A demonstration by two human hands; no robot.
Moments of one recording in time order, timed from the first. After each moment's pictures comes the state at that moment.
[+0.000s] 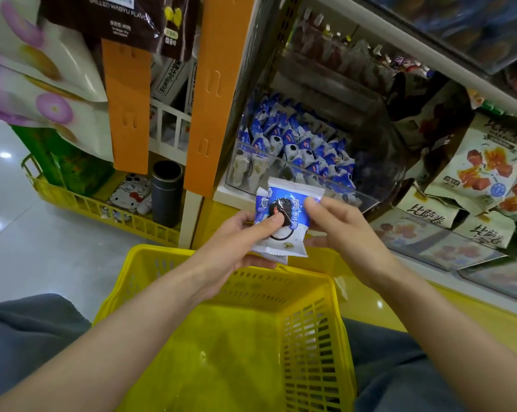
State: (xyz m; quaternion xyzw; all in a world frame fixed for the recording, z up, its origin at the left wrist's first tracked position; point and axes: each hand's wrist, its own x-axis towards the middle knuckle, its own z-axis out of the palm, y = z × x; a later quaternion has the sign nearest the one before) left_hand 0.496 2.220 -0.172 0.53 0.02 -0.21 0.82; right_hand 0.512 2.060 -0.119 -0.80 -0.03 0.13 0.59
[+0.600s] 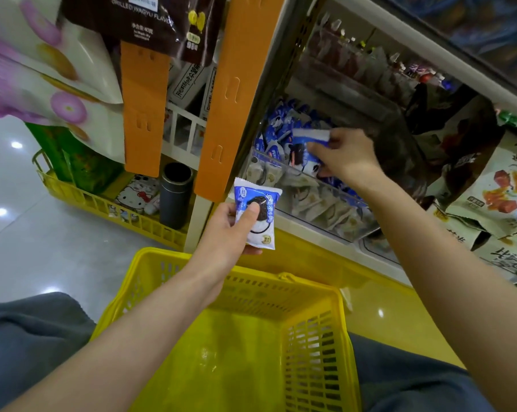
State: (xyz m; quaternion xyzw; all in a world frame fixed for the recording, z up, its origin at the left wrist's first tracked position) left_hand 0.515 2.230 -0.176 0.57 0.15 -0.09 0.80; right_hand 0.636 2.080 -0.092 -0.96 0.00 -0.04 0.27
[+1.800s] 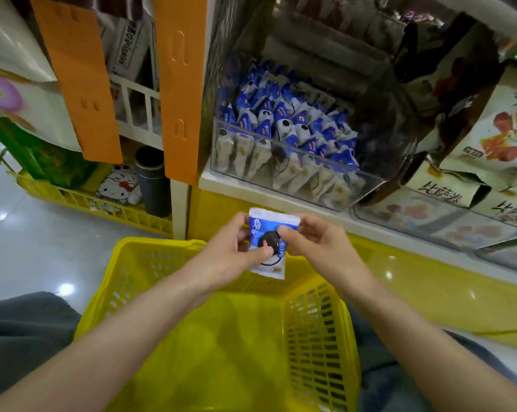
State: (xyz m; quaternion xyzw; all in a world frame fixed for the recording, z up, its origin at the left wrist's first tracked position) left_hand 0.505 2.201 -0.202 0.65 0.00 -0.21 0.73; right_hand 0.511 2.053 -0.173 -0.83 0.04 0.11 0.55
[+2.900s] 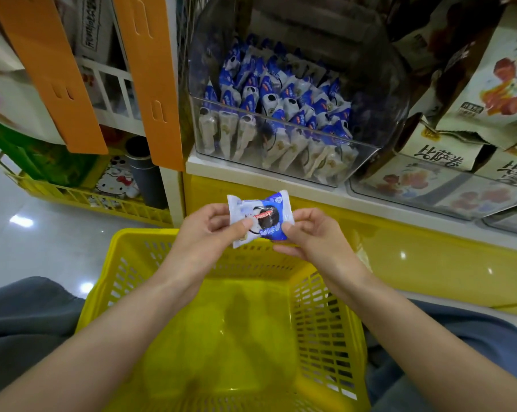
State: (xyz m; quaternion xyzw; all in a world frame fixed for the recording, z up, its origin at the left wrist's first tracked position) left_hand 0.495 2.200 -0.216 0.62 0.10 -0.12 0.77; right_hand 0.497 2.043 -0.198 -0.70 0.16 0.12 0.68
